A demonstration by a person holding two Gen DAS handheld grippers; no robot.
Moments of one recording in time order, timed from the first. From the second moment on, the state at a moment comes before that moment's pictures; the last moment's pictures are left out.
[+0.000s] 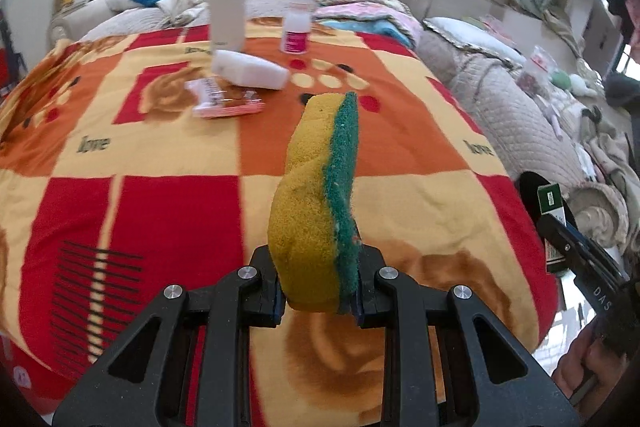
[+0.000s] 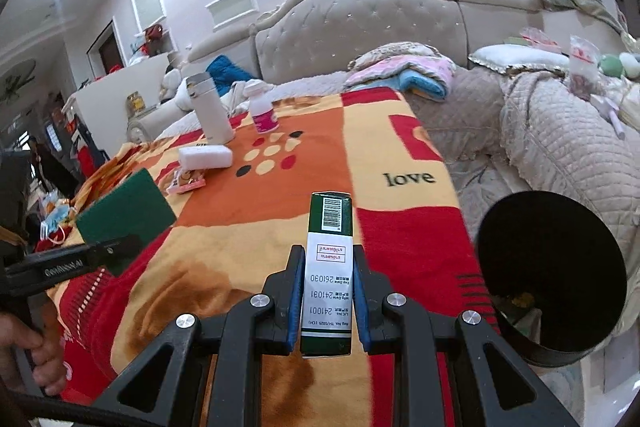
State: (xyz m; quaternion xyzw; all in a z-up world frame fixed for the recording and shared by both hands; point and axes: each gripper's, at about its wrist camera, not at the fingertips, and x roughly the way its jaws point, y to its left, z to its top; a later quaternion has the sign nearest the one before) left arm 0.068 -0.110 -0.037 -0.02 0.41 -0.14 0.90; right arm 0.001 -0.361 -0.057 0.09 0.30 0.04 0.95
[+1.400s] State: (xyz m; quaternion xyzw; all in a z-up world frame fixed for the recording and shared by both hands) left arm 0.092 -0.406 -0.059 0.10 0.40 -0.41 0.81; right arm -0.014 -0.557 -0.076 0.21 0.30 -0.18 0.91
